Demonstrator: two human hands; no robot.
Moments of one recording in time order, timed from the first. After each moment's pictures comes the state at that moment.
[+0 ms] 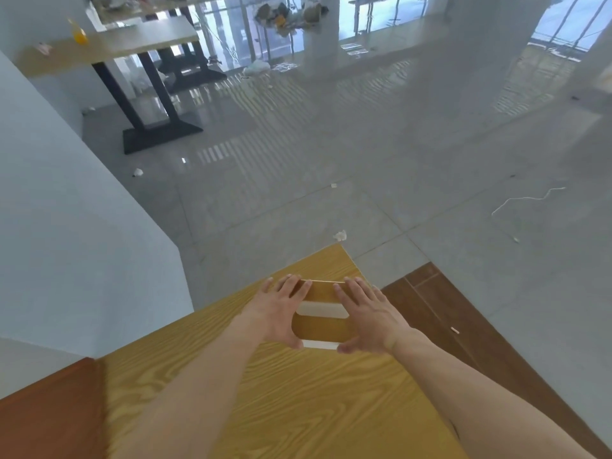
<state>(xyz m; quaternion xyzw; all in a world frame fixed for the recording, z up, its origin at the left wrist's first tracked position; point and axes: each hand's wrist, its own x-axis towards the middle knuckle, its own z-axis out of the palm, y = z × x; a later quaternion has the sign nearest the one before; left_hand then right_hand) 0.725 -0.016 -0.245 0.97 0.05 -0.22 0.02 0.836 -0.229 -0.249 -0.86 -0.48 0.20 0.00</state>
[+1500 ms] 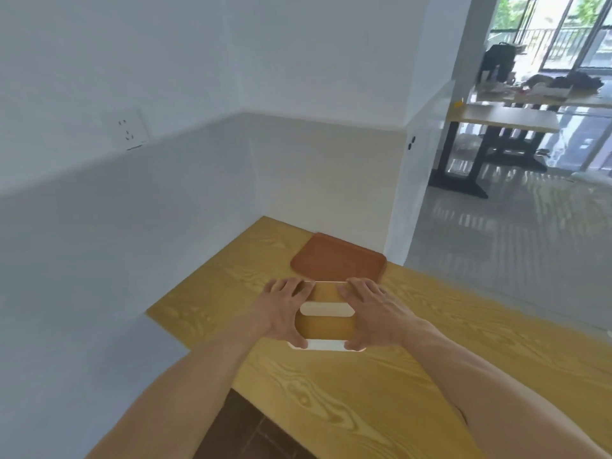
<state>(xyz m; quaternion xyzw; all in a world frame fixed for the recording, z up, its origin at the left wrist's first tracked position) 0.159 -0.153 -0.102 0.84 0.54 -0.08 0.05 0.411 -0.158 -0.104 -0.49 -0.87 0.07 -0.01</state>
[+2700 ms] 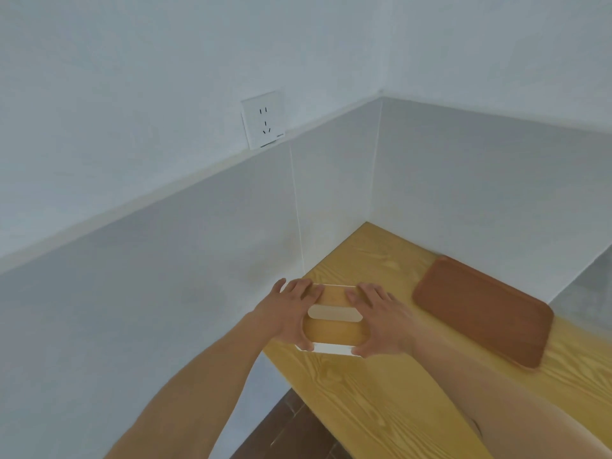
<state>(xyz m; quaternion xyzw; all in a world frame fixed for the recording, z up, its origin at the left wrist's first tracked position) -0.148 -0.051 -0.125 0.79 0.59 -0.10 0.08 0.096 -0.003 -0.158 -0.42 -0.90 0.09 -0.01</state>
